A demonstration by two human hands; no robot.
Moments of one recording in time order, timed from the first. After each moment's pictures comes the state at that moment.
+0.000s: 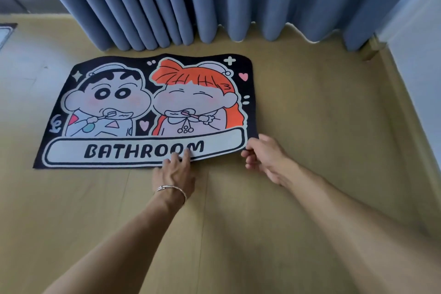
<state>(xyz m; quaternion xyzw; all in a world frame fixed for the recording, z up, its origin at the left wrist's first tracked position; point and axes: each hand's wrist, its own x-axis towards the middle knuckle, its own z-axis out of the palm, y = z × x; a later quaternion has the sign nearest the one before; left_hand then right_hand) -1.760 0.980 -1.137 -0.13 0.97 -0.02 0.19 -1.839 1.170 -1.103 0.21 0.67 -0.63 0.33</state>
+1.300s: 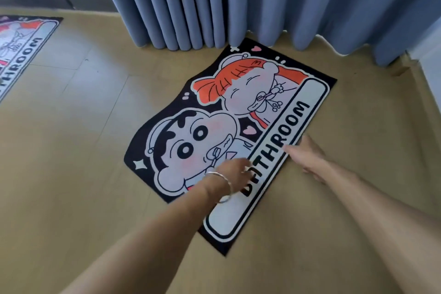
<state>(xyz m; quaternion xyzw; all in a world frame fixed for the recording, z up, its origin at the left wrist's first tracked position) -1.770 0.994 -1.097 -0.08 0.91 0.31 0.28 -1.847 1.163 -1.082 0.13 0.87 -0.36 0.30</state>
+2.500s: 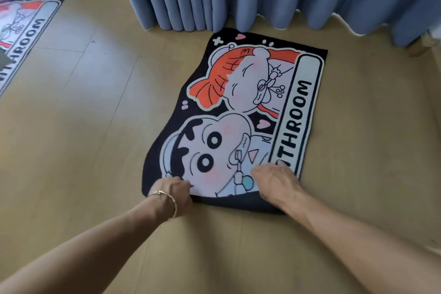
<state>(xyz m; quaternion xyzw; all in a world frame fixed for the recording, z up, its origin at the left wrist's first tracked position) -1.668 0.878 -1.120 -0.04 0.94 -0.06 0.35 -1.744 1.093 -1.114 -0.33 0.90 0.07 0.27</state>
